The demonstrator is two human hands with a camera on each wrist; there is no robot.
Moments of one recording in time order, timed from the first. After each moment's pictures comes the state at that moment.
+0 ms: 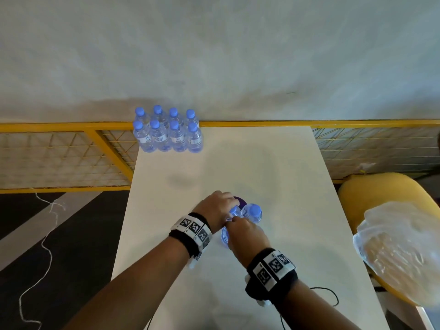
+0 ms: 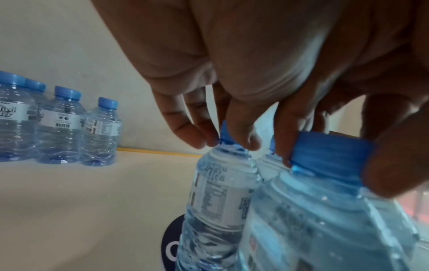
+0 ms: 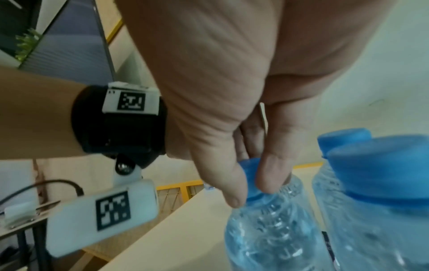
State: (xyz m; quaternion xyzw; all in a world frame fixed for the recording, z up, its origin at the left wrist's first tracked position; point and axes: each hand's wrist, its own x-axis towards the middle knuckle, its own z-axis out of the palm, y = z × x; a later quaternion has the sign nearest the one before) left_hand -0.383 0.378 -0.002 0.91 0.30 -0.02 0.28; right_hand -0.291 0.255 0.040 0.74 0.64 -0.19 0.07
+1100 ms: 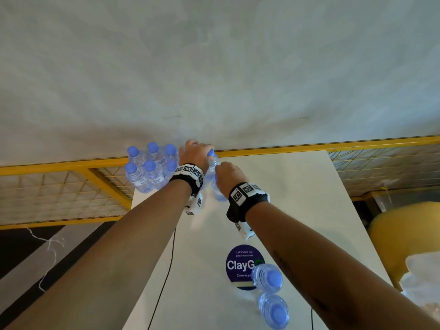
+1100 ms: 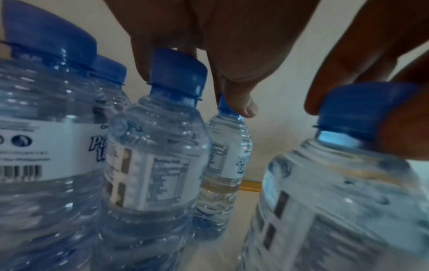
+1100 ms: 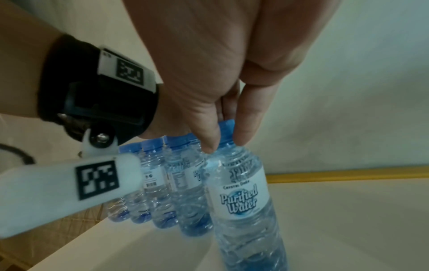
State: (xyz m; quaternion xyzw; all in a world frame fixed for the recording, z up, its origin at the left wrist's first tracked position) left_hand -0.305 0.679 -0.002 0.85 0.50 0.05 0.14; right_hand -0.207 0.564 0.014 0.73 0.68 -0.12 0.00
